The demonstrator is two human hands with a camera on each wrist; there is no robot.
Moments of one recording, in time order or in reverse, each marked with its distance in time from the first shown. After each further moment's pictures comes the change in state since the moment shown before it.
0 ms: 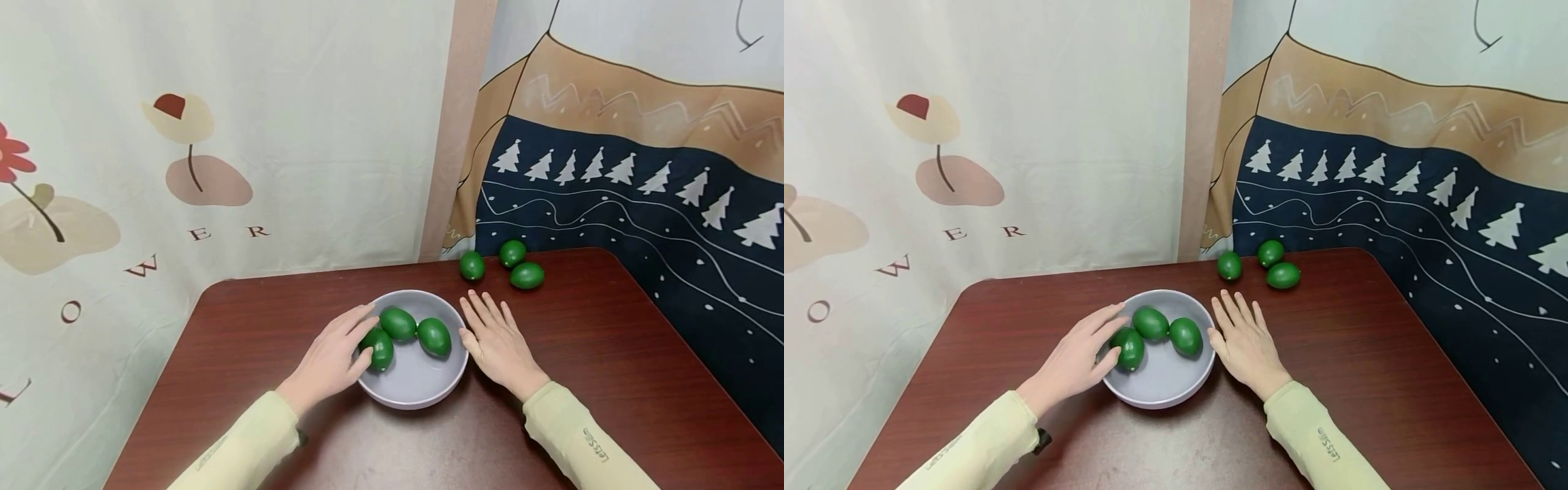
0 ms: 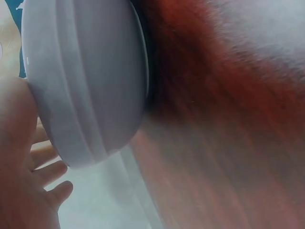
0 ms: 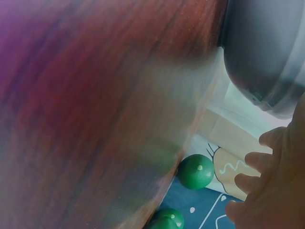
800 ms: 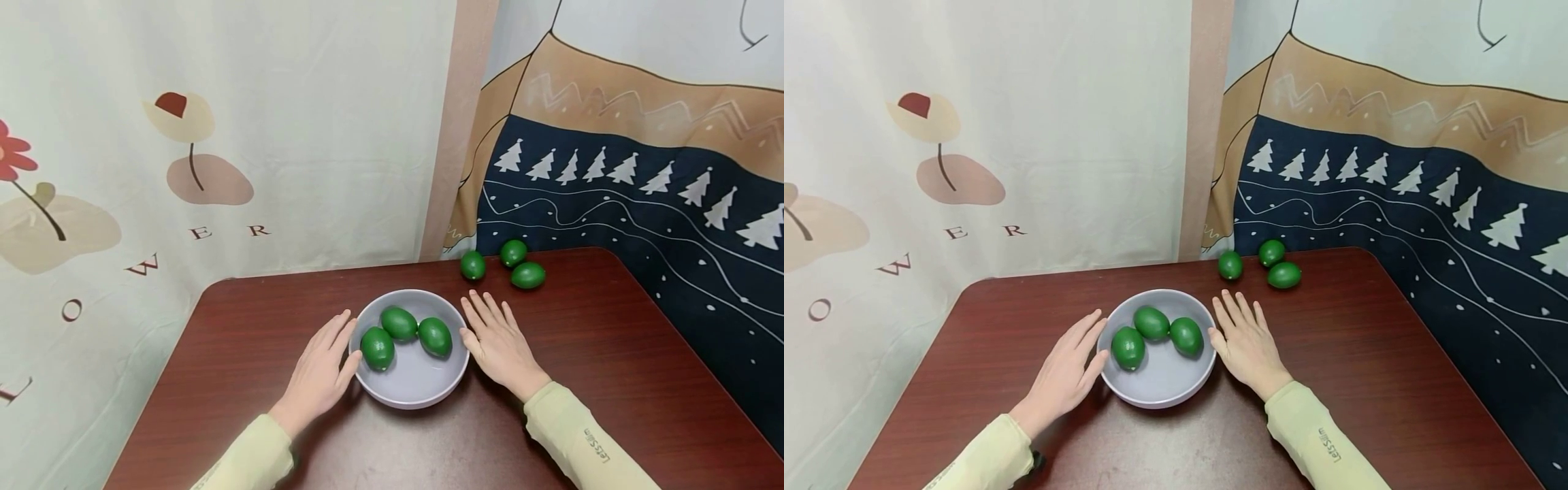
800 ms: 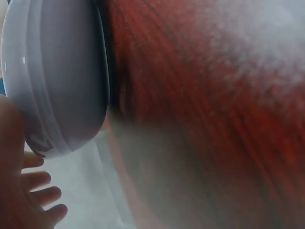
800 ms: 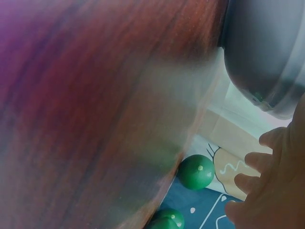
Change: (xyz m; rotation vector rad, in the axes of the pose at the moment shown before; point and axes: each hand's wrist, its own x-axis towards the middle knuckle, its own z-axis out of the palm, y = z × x) left_hand -0.036 -0.003 0.011 0.024 0.035 -0.208; right_hand 0.000 -0.001 -0.001 0.004 -0.029 0.010
